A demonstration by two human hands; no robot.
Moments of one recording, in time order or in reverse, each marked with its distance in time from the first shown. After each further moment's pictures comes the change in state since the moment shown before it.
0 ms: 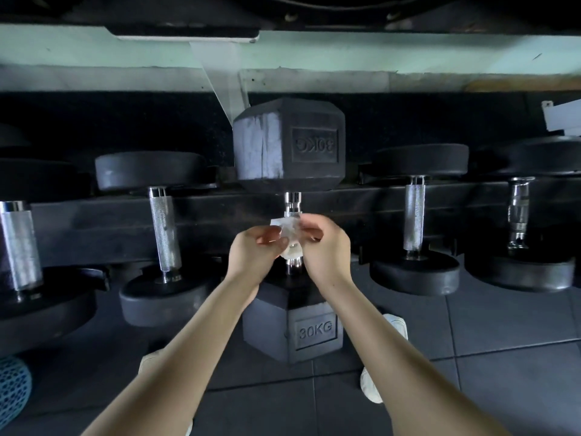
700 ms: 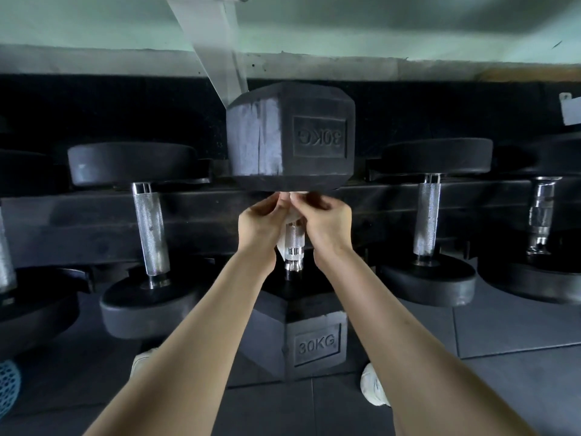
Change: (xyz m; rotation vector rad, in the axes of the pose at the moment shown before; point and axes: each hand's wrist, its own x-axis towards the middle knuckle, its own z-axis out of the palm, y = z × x) left_hand 0.039 0.022 0.030 -0.421 0.011 -0.105; right_hand 0.053 -0.004 0.013 0.375 -0.005 0.175
